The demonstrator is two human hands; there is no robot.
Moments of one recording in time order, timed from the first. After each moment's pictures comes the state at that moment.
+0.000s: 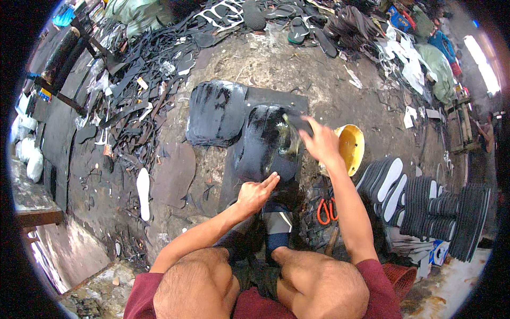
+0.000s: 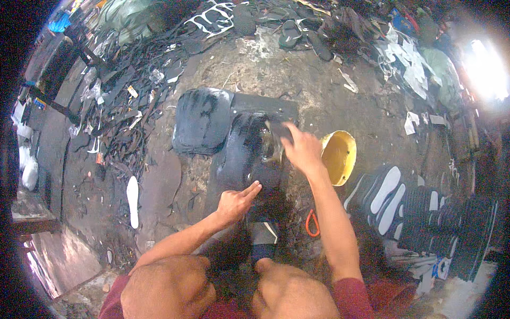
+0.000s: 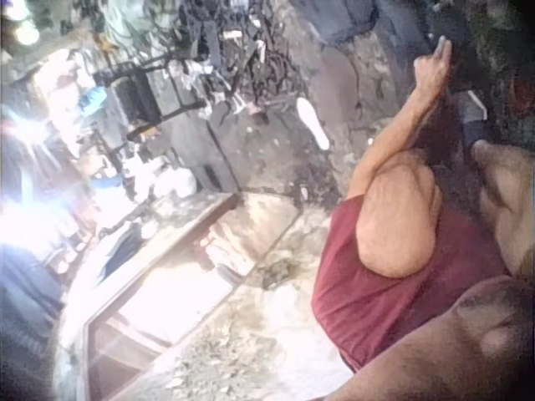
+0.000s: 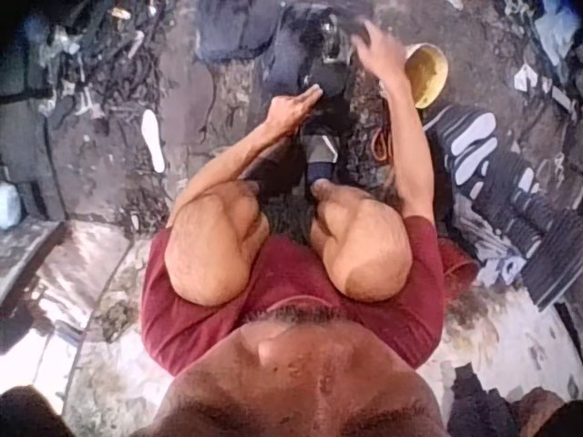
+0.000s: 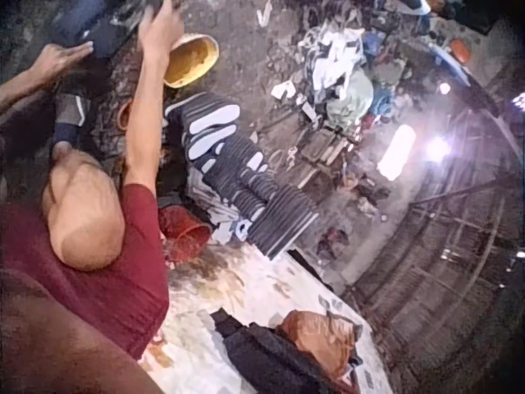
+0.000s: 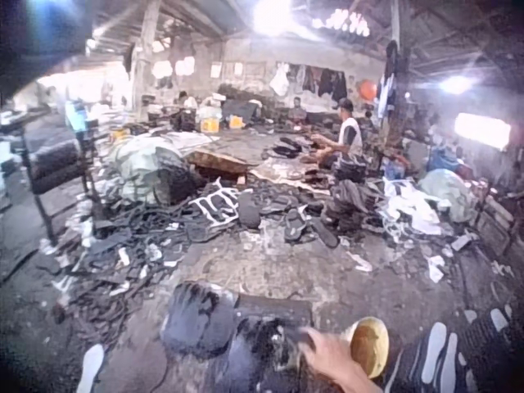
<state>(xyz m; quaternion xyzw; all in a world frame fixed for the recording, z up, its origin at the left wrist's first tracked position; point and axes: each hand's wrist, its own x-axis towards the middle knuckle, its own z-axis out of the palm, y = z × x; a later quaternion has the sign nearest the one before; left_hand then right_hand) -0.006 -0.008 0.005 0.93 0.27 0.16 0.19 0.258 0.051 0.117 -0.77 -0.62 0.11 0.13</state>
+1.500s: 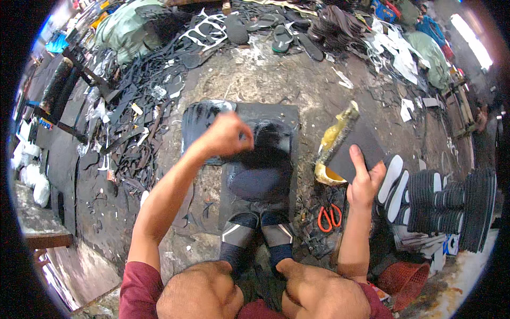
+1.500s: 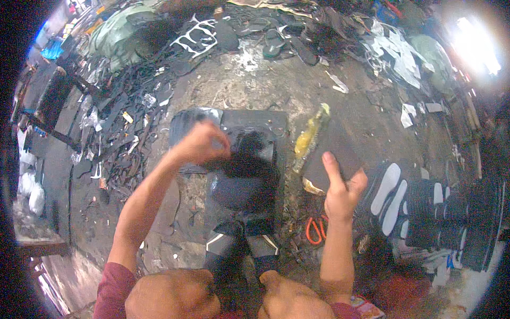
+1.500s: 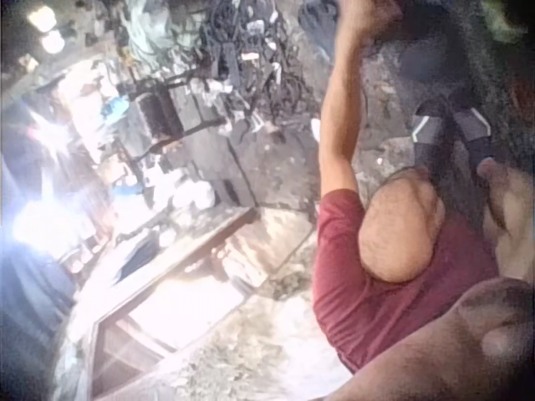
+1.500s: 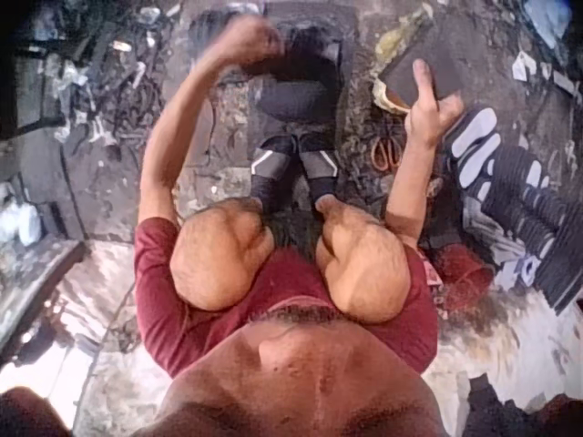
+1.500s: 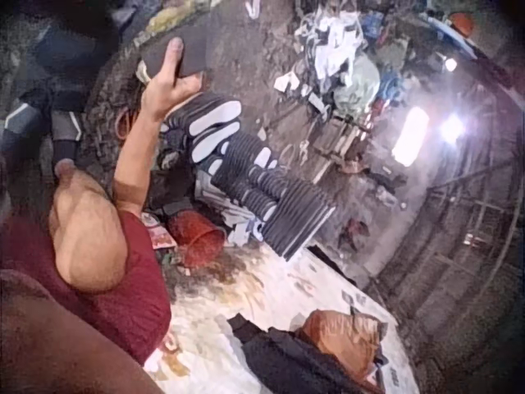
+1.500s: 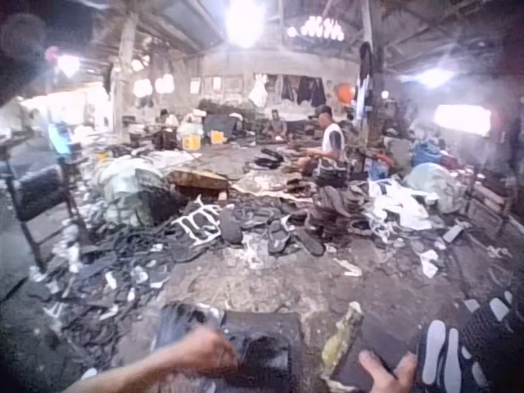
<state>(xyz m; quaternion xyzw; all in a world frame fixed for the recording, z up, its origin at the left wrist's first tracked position) 0.021 0.211 0.140 0.92 0.21 0.07 0.32 0.266 -0.040 0.207 -0.60 -0.28 0.17 0.72</state>
